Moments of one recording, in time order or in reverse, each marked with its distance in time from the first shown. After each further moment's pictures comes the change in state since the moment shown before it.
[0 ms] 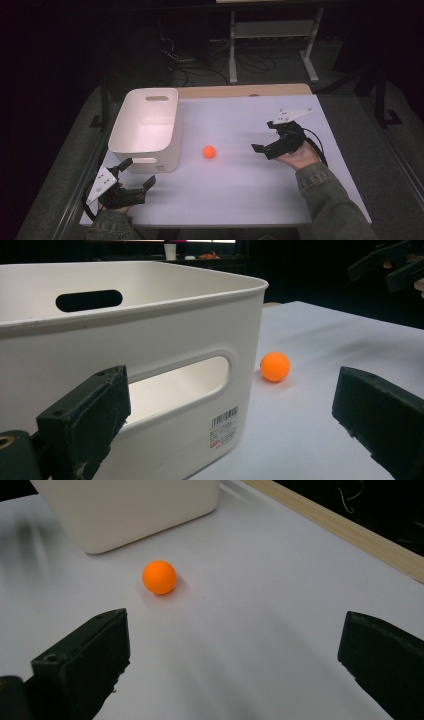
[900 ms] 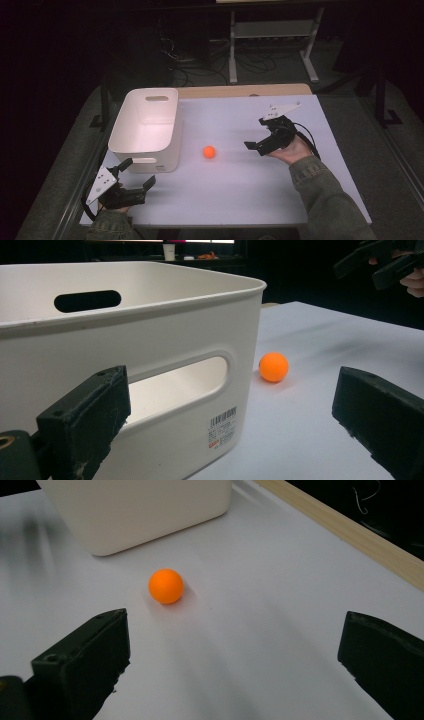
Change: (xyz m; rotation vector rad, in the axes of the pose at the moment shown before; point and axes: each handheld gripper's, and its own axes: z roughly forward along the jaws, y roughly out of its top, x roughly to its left) left arm 0.000 0.000 -0.001 -0.001 -0.004 0.000; right arm 0.002 0.019 0.016 0.029 0.035 -0.037
